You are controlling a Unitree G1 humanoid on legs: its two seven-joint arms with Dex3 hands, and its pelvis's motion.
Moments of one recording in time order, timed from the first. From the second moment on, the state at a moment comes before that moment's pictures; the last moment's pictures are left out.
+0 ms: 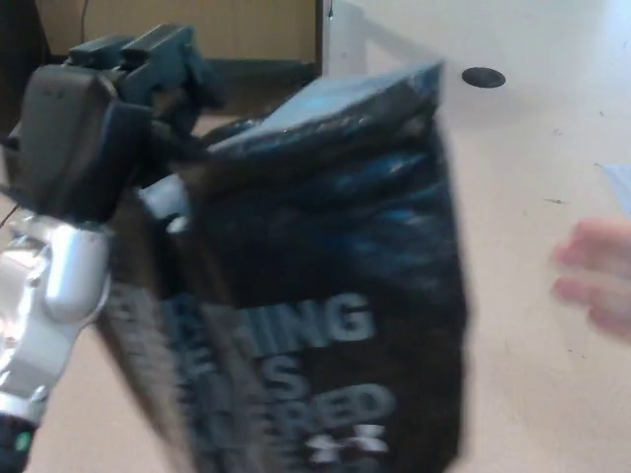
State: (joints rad) left_arm -0.61 0.49 -0.02 0.24 0.67 -0.41 0.46; right_arm -0.02 -0.49 0.08 1.22 -0.23 -0.45 -0.01
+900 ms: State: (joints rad) left_arm -0.13 0.59 0.06 0.66 0.67 -0.60 0.73; right_arm -0.05 -0.49 0.09 1.21 -0.24 -0.45 -0.01
